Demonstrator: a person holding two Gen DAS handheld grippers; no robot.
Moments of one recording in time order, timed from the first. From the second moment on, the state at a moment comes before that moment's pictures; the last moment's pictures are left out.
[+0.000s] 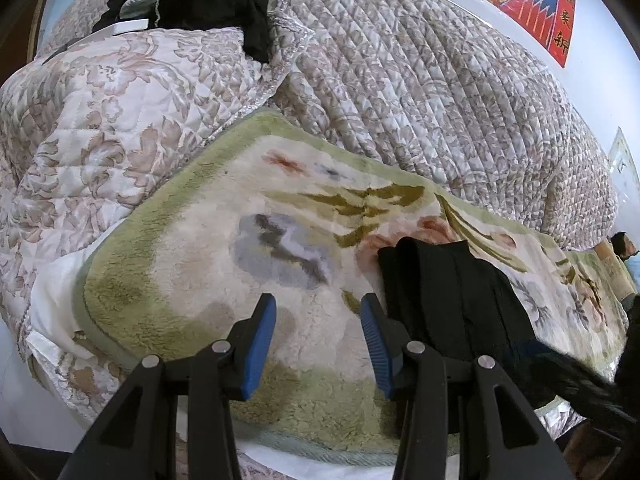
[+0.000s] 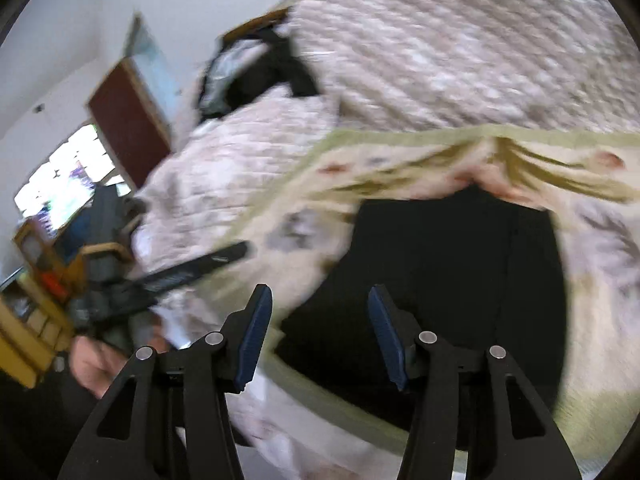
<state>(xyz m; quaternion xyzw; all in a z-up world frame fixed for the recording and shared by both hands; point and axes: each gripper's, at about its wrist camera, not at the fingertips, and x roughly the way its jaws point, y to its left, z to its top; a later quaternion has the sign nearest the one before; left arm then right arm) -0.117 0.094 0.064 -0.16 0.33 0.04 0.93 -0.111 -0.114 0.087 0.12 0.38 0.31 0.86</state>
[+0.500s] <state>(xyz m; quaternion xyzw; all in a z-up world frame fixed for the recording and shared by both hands) -0.049 0.017 0.088 -0.09 0.35 -0.06 0.93 -0.043 -0.160 0.081 0.09 0.44 0.23 0.87</state>
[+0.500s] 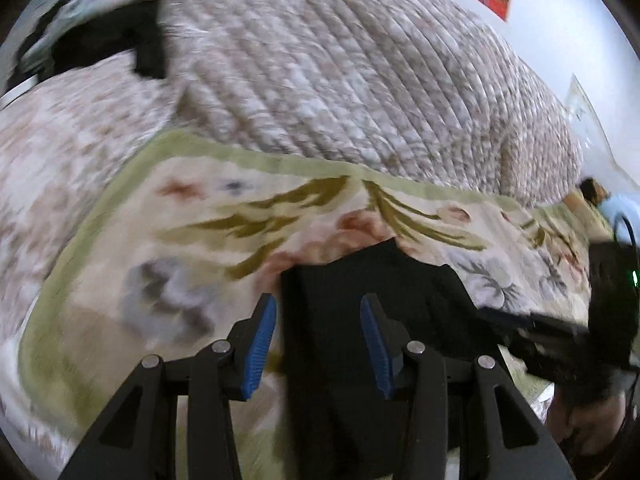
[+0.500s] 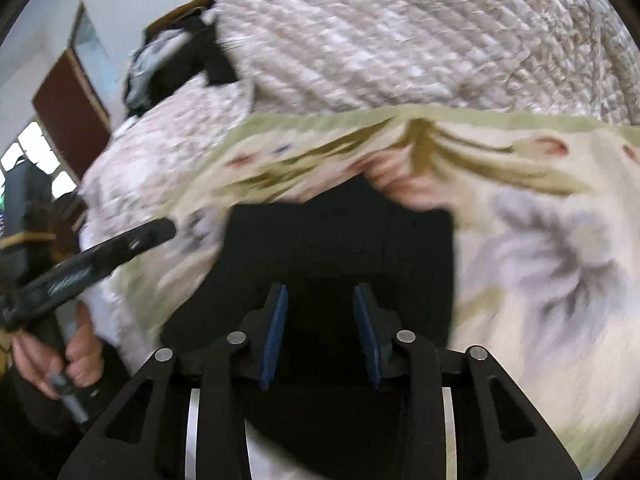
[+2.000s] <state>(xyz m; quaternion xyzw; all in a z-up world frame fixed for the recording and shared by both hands) -0.111 -0.019 0.040 -0.04 0.39 -0.09 0.91 -0.115 -0.177 0.052 0.05 0.44 0.22 0.87</state>
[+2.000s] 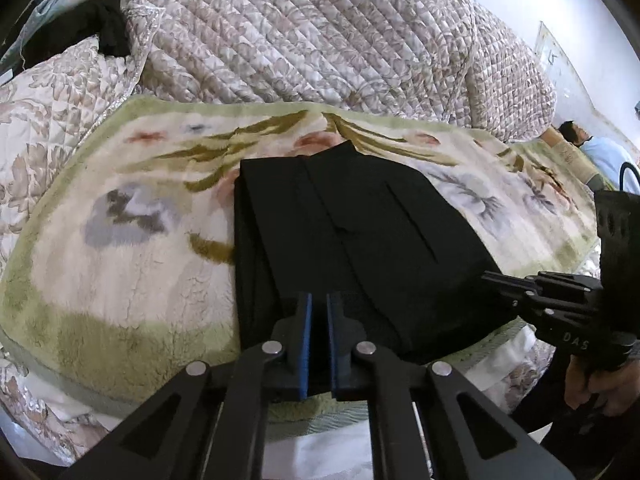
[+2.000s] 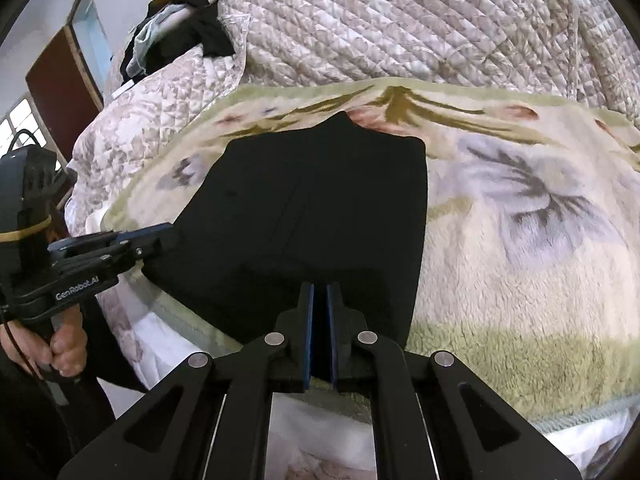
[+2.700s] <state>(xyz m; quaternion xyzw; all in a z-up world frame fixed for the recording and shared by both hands) -0.109 -0.018 0.049 -0.05 0.40 -0.06 0.92 -0.113 -0.182 0.063 0.08 0.44 0.22 0.87</state>
